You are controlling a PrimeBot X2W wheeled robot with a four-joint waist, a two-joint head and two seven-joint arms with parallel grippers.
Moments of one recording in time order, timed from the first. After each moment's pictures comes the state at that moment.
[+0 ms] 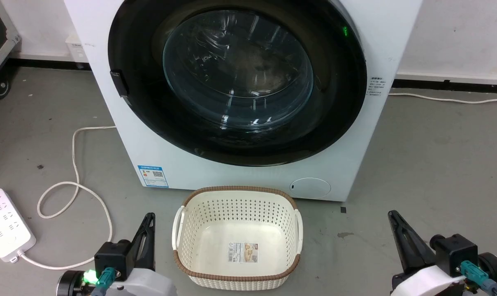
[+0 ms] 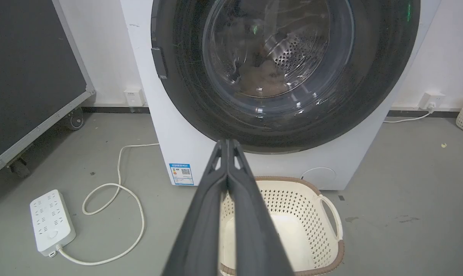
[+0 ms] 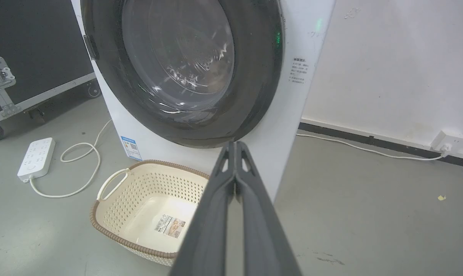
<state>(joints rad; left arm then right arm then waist) 0.02 0.05 -0.02 0.05 -0.04 -0.02 -0.08 0.03 -0.06 -0.01 0.03 0.01 0.13 -0.07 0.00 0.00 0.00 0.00</state>
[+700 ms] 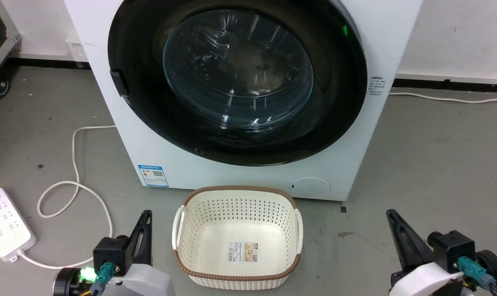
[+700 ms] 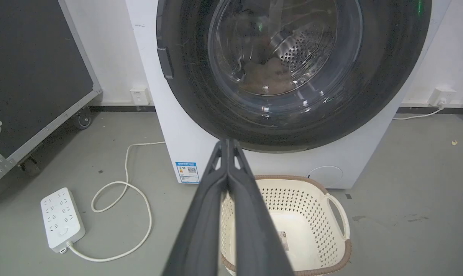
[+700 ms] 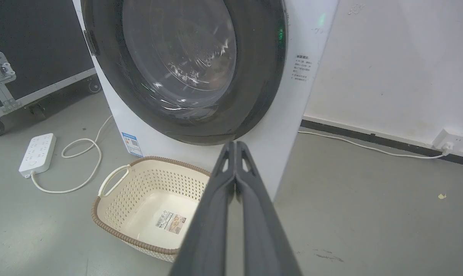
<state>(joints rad) 0.02 0.05 -0.01 0.02 -0.03 -0.01 -0.04 0.02 -0.06 0.00 0.02 0.01 0.13 -0.04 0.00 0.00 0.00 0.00</state>
